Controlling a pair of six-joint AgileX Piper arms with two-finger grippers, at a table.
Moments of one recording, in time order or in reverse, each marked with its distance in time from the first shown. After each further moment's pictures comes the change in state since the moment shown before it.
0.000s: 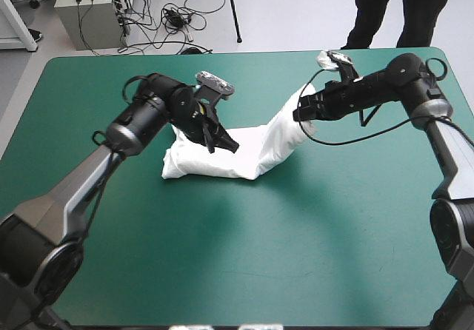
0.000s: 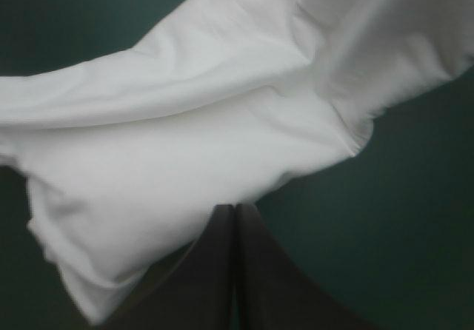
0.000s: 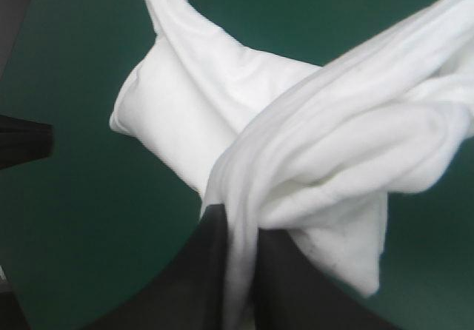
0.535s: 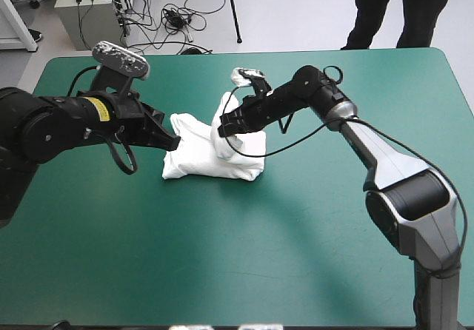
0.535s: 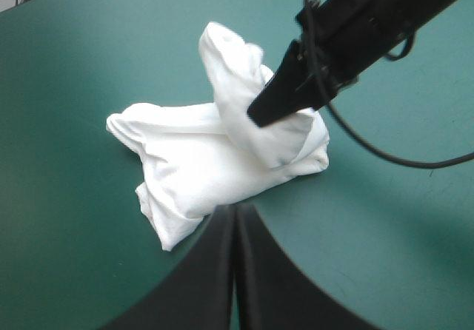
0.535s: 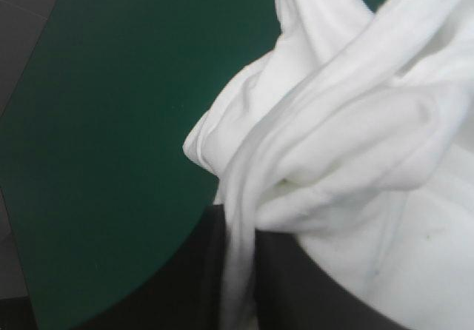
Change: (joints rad) left arm 0.000 -0.455 0.000 0.074 0.100 -0.112; right arm 0.343 0.266 -0.249 0.018 -0.120 0.082
